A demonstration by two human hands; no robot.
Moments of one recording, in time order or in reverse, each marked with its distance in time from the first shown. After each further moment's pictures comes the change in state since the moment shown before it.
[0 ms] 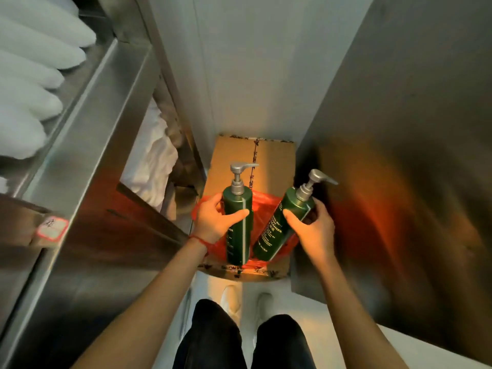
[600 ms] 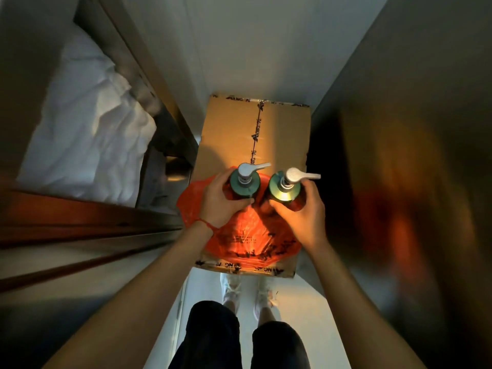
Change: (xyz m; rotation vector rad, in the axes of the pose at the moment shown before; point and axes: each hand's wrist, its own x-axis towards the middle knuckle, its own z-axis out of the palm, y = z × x) left_hand 0.087 -0.069 0.039 0.178 -0.007 0.061; right_hand 0.076 0.082 0.059 -0.160 -0.097 -0.149
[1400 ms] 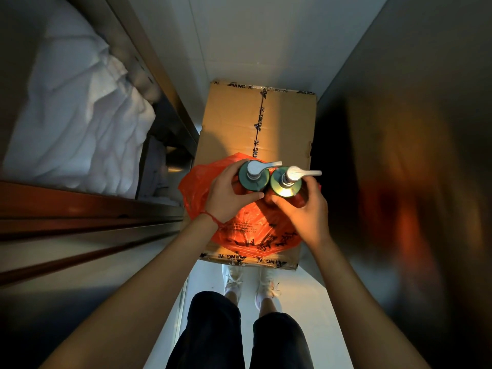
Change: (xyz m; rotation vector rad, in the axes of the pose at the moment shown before) left_hand 0.001 -0.007 0.007 -0.041 -0.095 0.069; right_hand -0.007 0.008 0.004 0.015 -0.046 0.047
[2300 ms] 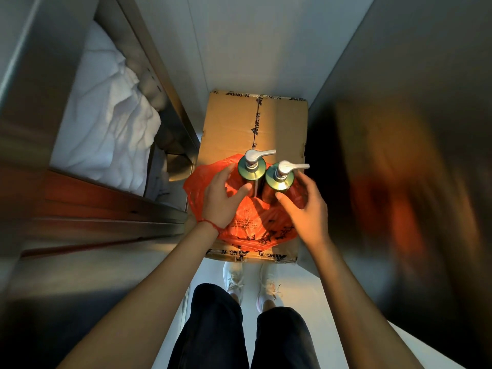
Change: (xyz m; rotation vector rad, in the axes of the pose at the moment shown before) left_hand -0.035 0.016 -0.013 0.080 0.118 -0.084; right_hand -0.031 -0.027 -0.011 -0.003 0.042 0.081
